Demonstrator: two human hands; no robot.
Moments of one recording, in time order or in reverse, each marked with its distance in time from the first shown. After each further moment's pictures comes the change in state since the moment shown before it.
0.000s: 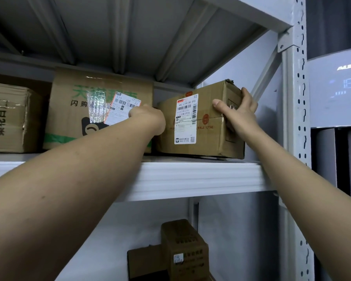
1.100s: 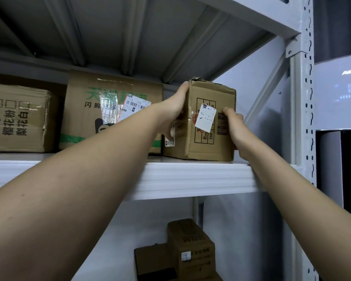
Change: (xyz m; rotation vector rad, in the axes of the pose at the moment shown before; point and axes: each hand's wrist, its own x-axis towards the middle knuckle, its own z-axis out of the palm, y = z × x) left_hand -0.017 -0.010 -0.027 -1.616 -0.516 0.062; right_hand -0.037 -0.027 0.024 0.236 -0.201 0.308
